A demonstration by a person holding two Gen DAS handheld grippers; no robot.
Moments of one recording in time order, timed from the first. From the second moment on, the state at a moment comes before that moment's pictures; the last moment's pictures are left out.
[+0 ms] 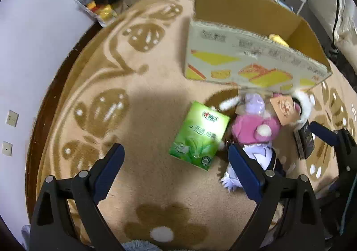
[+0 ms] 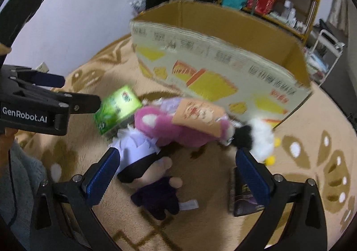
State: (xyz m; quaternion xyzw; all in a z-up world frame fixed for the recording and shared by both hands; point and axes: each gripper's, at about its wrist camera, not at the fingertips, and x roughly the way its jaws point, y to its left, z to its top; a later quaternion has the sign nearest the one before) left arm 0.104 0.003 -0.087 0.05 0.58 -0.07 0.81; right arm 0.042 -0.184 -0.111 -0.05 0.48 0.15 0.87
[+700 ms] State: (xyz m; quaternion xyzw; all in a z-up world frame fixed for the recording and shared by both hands) left arm 0.134 -0.012 -0.145 0.08 0.63 -0.07 0.77; right arm 0.059 -0.176 -0.152 0.05 0.54 0.24 0.81
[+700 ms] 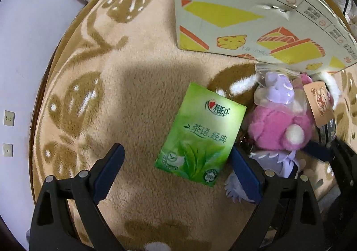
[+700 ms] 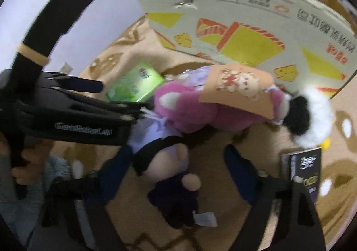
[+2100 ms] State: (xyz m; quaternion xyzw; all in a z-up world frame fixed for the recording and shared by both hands) left arm 0.070 -0.005 -0.033 0.02 0.38 -0.08 0.92; right arm 0.004 -0.254 -0.050 0.06 0.39 0.11 0.91
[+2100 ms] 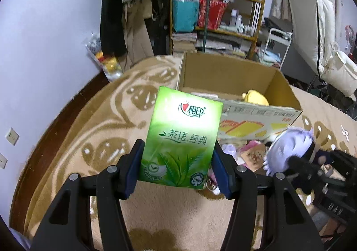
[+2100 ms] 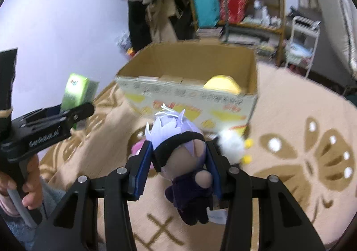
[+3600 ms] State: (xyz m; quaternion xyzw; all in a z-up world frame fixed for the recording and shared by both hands) left arm 0.106 -0.057 0.018 0.08 0.21 -0.09 0.97; right arm 0.057 -0.278 0.009 0.01 0.20 0.01 0.98
